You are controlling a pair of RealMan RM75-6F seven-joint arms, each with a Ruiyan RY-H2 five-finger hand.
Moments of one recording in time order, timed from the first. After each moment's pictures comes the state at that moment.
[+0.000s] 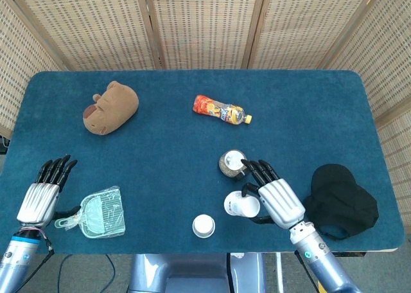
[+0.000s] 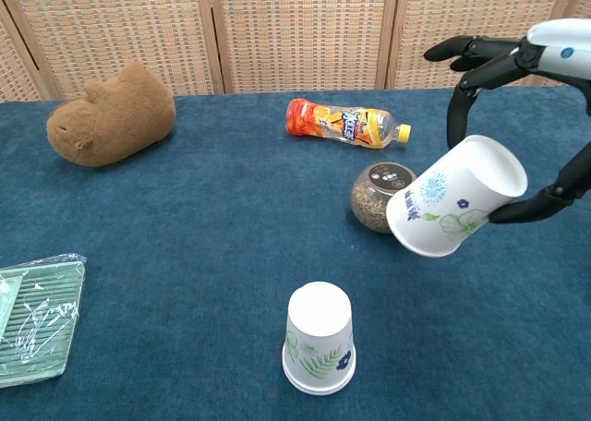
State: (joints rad) left arm -0.20 -1.20 -0.02 -1.70 1.48 1.39 0.16; right arm 0.48 -1.22 0.05 -2.09 -1.43 1.22 -0.32
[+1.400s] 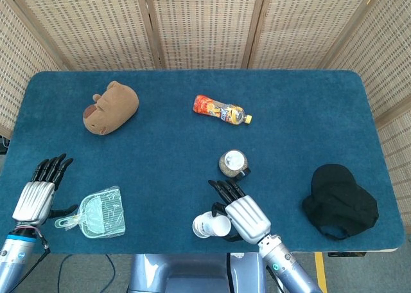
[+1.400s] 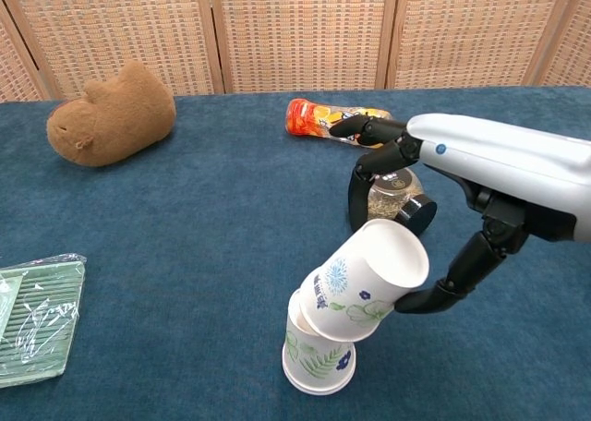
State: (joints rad) left arm -0.20 -1.17 -0.03 -1.71 1.47 1.37 0.11; right arm 0.49 -1.45 0.04 -2.10 -1.36 1.16 -0.52
